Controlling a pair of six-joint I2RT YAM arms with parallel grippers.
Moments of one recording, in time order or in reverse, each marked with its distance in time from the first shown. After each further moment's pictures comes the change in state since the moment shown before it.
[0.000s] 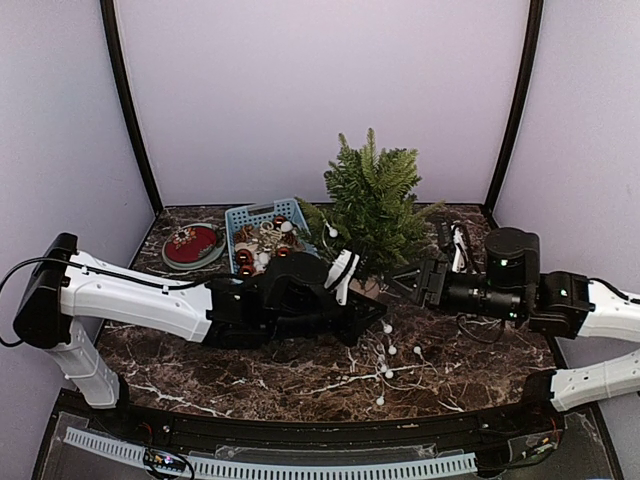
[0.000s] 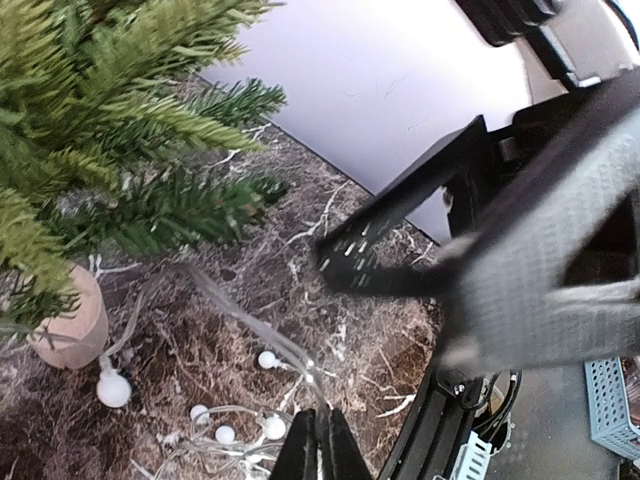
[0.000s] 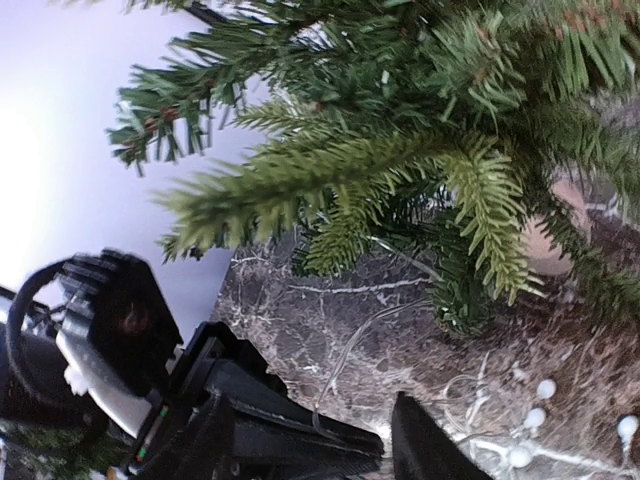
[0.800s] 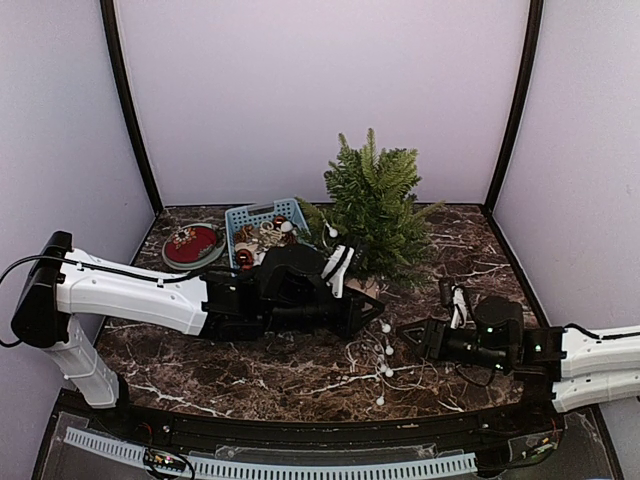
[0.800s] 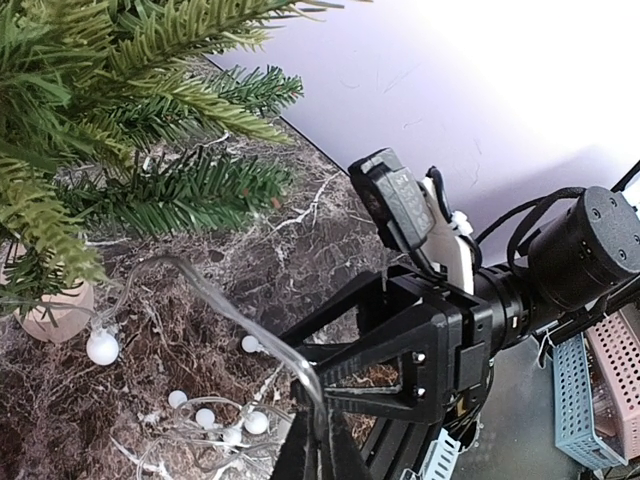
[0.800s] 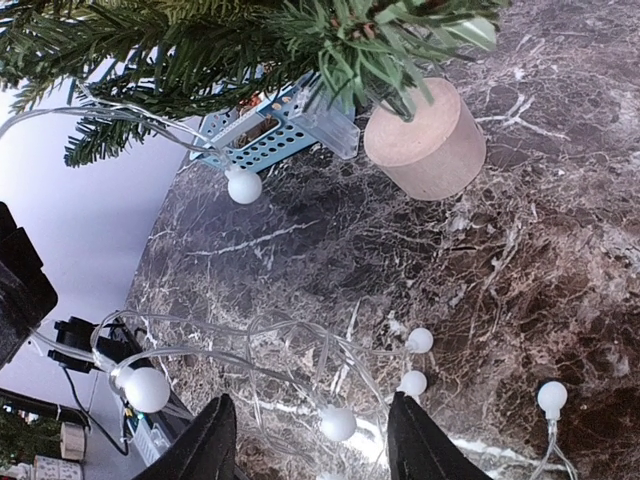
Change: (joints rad) left arm 0.026 -0.024 0.015 -0.073 0.066 -0.105; right arm 0.000 -0.123 -0.488 0.297 0.065 -0.032
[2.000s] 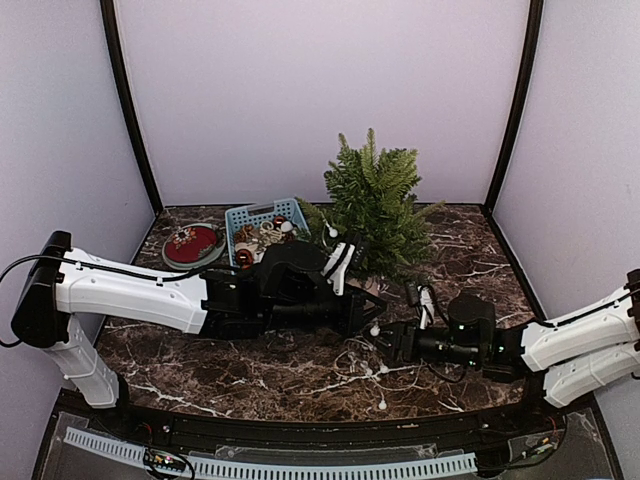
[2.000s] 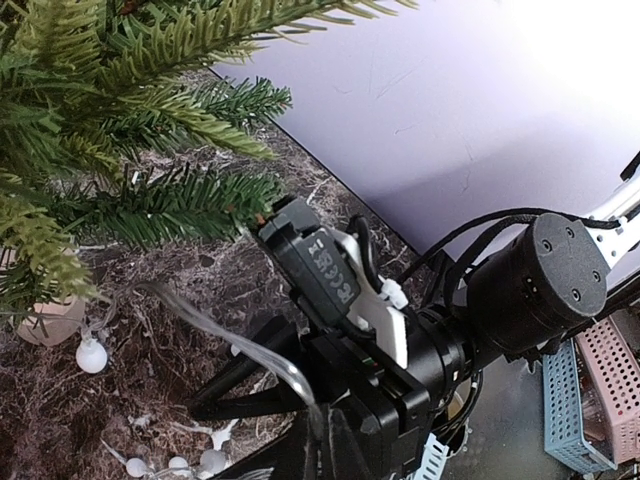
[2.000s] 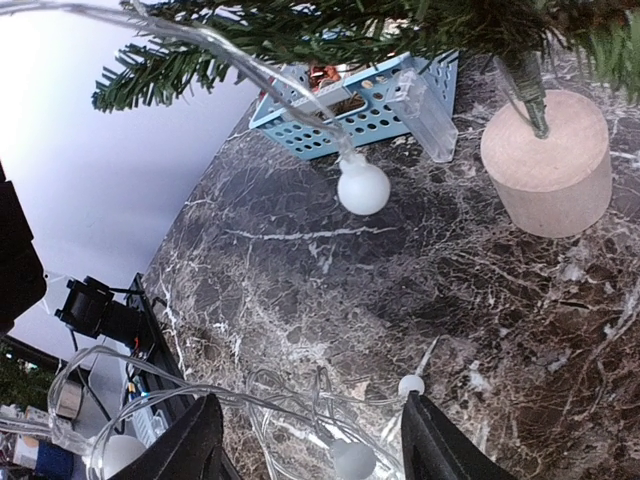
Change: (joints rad) left arm 0.000 0.000 0.014 0.002 0.014 -0.017; right arm 0.000 0.409 0.031 0.465 -0.152 -0.134
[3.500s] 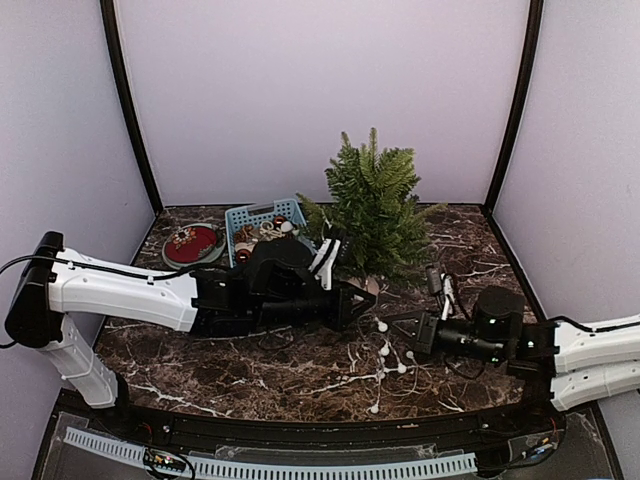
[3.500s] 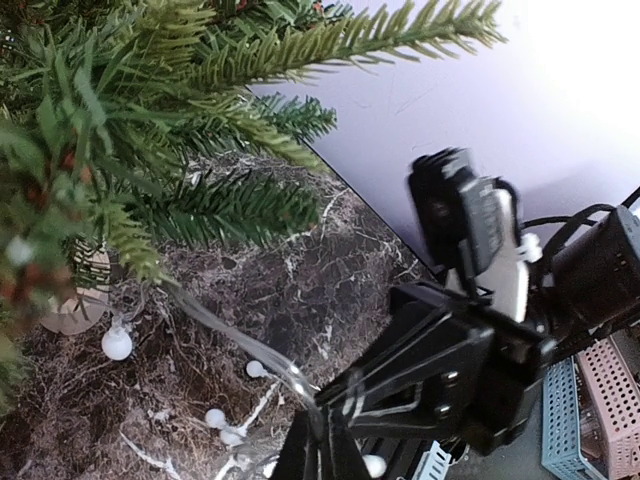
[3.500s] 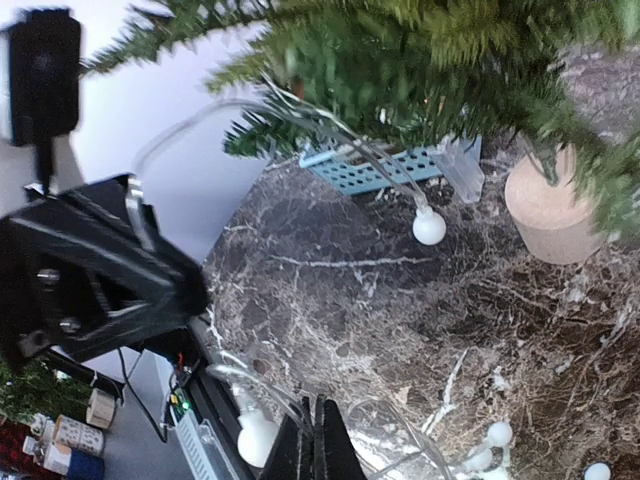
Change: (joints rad) left arm 0.030 -0.044 -0.053 0.013 -0.018 -0.043; right arm 0.029 -0.240 0.024 -0.194 0.038 0.014
